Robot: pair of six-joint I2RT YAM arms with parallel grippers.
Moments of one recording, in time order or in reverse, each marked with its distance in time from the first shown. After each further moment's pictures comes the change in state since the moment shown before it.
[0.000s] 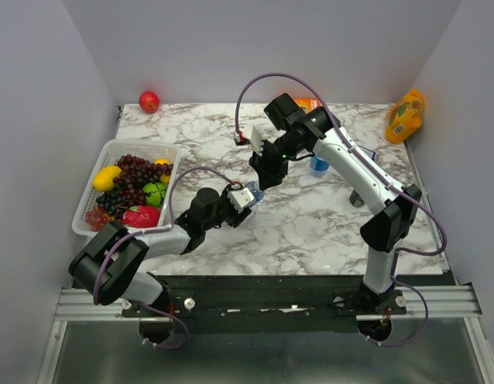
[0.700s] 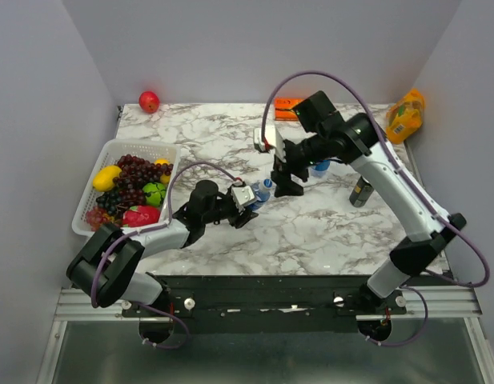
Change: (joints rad) left arm 0.026 -0.018 0.052 -0.066 0.200 -0.014; right arm 0.011 -0.180 0.025 -0.035 -0.008 -0.092
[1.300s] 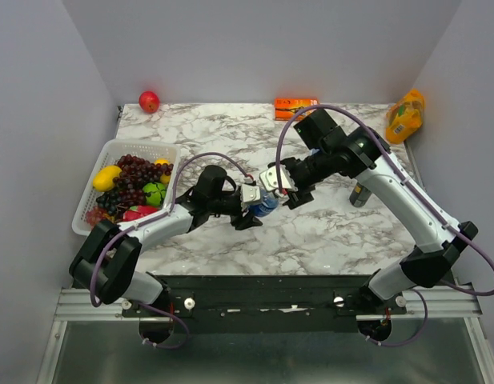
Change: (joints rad) left arm 0.022 0.021 0.218 -0.413 0.360 0.139; right arm 0.039 -0.183 -0.240 -0.021 -0.043 -0.606
